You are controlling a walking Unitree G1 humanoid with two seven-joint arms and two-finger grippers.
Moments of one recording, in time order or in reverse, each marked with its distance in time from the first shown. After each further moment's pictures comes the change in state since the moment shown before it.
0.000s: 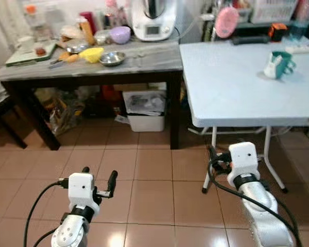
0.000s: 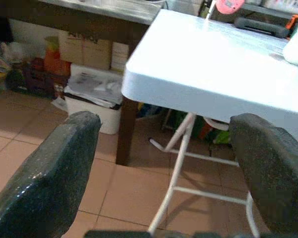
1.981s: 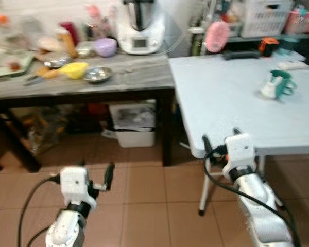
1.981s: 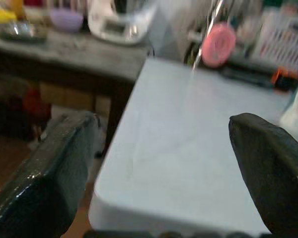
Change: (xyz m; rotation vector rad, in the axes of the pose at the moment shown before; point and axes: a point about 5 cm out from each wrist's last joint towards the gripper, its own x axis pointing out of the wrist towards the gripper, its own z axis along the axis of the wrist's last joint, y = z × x) left arm -0.001 -0.002 0.037 -0.035 -0.133 0.002; right arm 0.006 -0.001 0.036 -0.024 -0.152 0.011
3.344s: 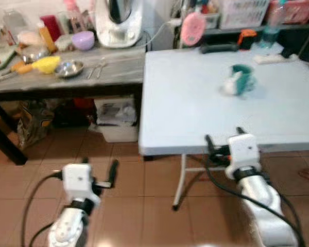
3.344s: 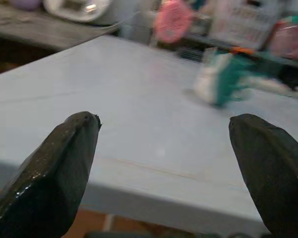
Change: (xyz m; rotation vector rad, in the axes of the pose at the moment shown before) left arm 0.001 -0.010 -0.003 -0.012 0.042 -0.036; right arm -0.007 -0.003 -0.004 -0.010 0.037 -0.010
